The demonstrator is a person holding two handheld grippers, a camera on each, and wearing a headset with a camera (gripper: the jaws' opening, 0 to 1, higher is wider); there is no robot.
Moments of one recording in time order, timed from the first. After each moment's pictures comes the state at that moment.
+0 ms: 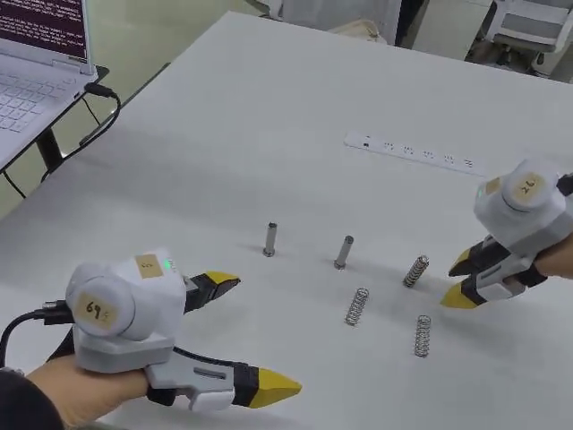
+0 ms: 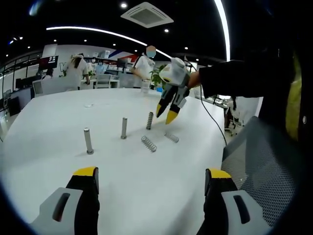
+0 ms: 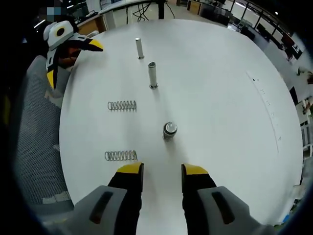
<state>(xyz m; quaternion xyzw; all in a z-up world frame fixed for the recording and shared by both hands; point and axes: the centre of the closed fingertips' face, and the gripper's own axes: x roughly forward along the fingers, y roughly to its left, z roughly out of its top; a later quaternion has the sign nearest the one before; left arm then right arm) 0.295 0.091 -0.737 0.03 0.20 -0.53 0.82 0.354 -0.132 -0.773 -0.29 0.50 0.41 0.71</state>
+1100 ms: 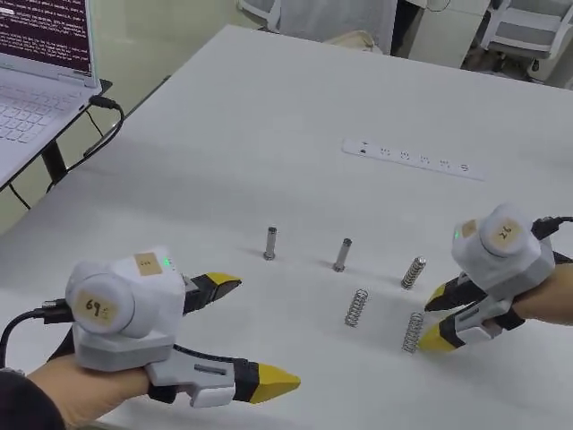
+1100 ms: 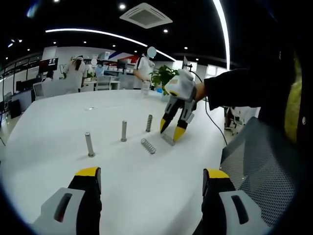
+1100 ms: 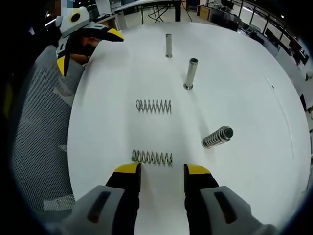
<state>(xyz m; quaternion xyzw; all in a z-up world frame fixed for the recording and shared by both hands) 0.291 0.092 -0.726 0.03 0.20 -0.52 0.83 0.321 -0.096 -0.795 -0.27 0.47 0.46 0.70</state>
